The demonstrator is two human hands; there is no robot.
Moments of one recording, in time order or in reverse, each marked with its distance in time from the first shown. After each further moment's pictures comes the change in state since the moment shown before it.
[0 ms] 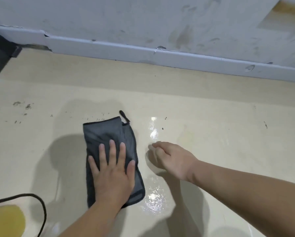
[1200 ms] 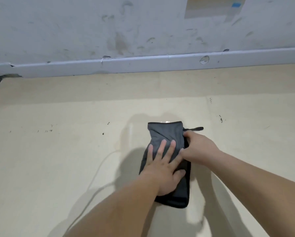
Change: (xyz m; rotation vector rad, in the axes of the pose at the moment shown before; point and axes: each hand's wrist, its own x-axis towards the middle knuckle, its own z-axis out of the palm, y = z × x) left_hand -0.016 0.352 0.039 0.208 -0.374 0.559; right_hand -0.022 0.280 -0.147 0.077 0.195 0.111
